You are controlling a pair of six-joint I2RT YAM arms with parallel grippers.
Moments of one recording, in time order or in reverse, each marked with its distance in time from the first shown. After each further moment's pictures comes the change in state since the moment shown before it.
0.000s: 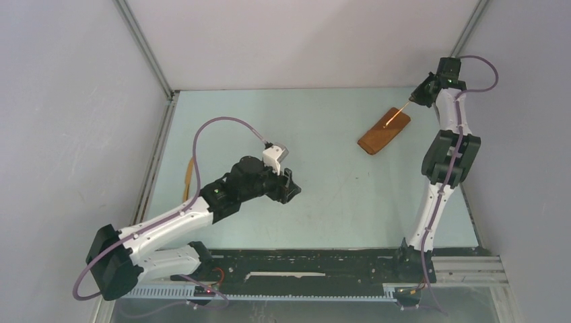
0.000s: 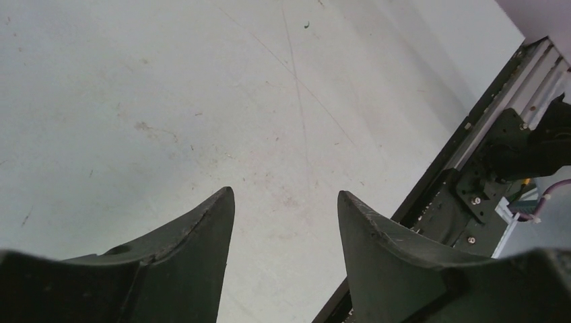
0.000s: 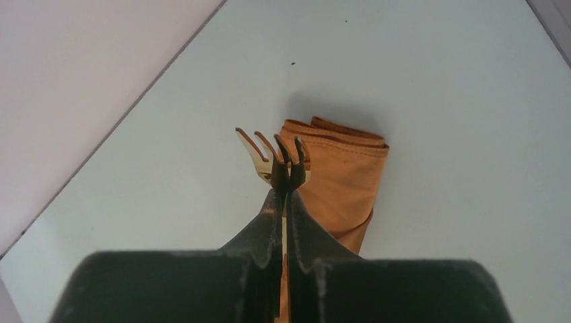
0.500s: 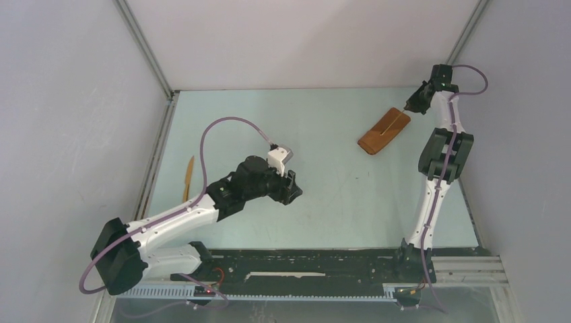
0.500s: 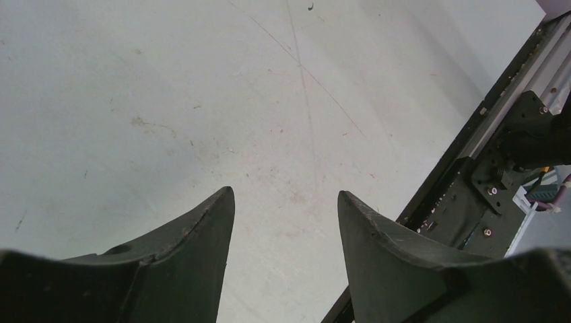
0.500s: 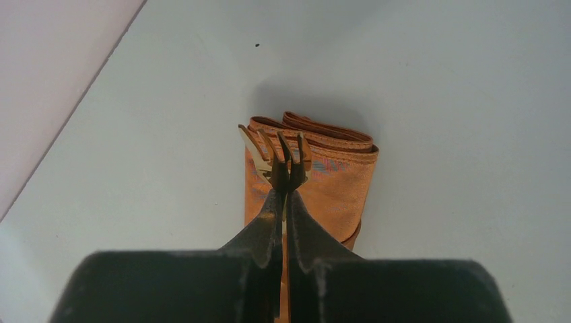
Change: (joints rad) left arm 0.001 0.071 0.000 0.020 0.024 0.037; right arm -0.003 0.160 0.111 -0.068 0.005 -0.003
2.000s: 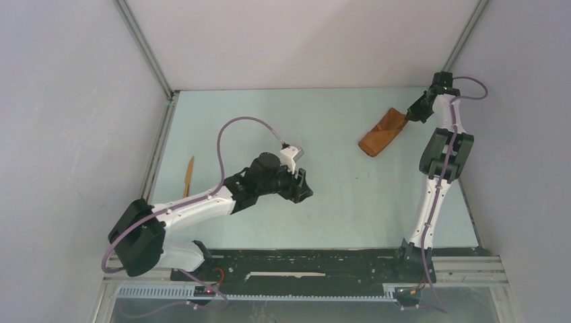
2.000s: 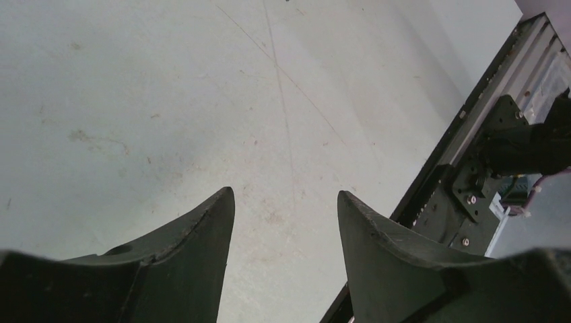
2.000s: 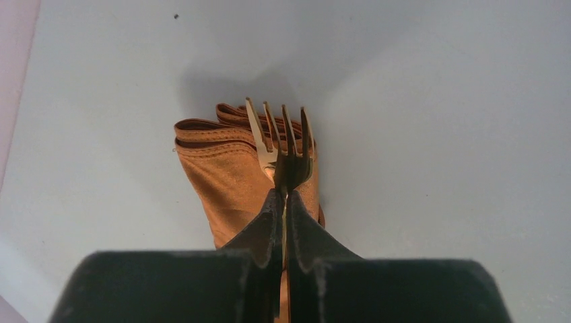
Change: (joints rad) left arm 0.000 0.162 0.017 0.118 0.084 -0.068; right arm -0.024 0.064 0.038 -0.105 -0.017 0.047
